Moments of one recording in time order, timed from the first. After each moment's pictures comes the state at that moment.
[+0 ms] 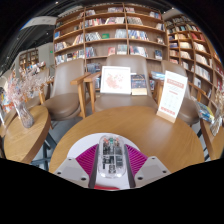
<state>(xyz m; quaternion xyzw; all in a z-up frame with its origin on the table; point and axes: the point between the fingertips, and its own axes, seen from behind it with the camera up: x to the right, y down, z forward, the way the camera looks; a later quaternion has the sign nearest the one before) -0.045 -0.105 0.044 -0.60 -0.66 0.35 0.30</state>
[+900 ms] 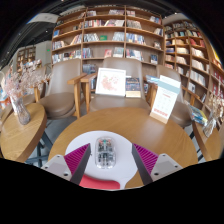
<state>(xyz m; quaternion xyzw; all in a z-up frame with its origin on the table) -0.024 -0.098 0.051 -0.60 -0.65 0.33 0.34</state>
